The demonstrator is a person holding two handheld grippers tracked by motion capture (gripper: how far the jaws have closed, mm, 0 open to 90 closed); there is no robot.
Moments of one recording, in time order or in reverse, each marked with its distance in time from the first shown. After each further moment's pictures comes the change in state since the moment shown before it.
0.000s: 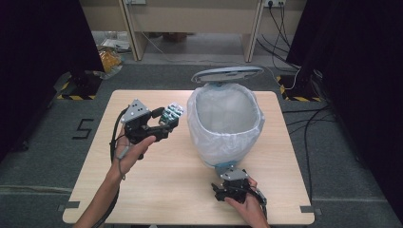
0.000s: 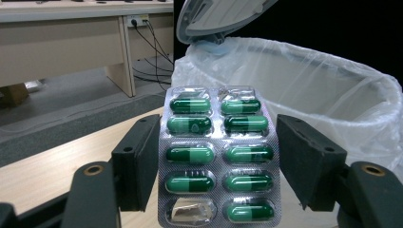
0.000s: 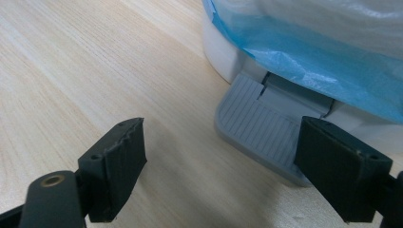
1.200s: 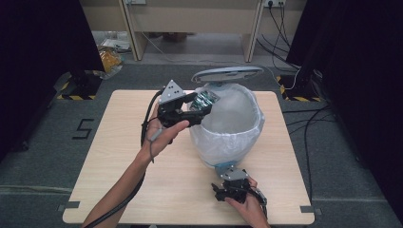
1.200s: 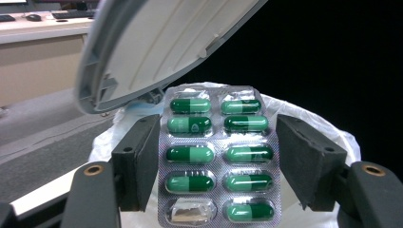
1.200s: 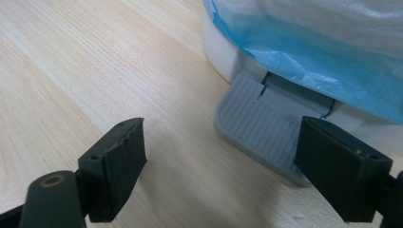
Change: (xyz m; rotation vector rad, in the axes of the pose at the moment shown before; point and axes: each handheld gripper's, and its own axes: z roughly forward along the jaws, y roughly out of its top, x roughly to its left) left arm -0.044 0.052 0.060 -0.016 -0.099 0.046; right arm 0.000 0.000 0.000 0.000 0.002 0.001
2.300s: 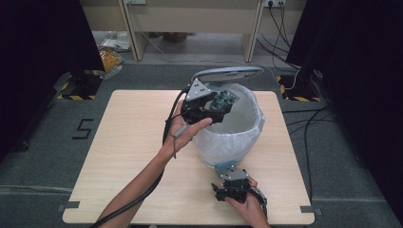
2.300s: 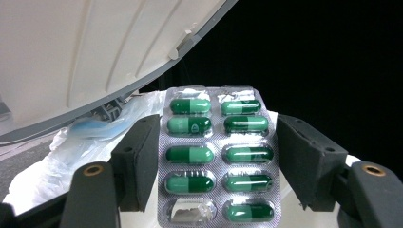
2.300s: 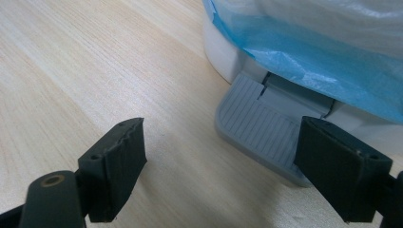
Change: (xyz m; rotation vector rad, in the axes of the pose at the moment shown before) left arm -0.023 0.004 0.050 0.025 -0.014 0.011; right arm 0.000 0.000 0.000 -0.001 0.007 0.004
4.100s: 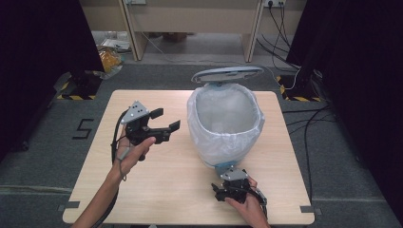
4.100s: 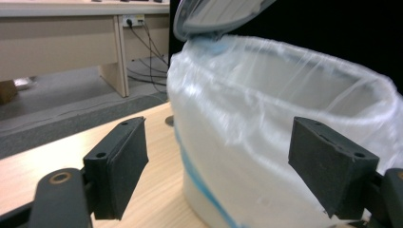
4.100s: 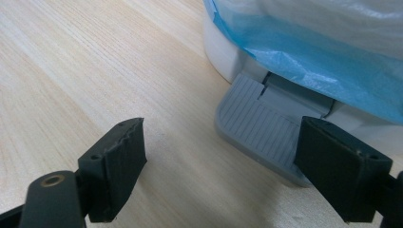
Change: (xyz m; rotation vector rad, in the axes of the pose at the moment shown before) left arm 0.062 -0.078 -0.115 -0.016 0.100 -0.094; right arm 0.000 0.000 0.000 0.001 -0.005 -0.011
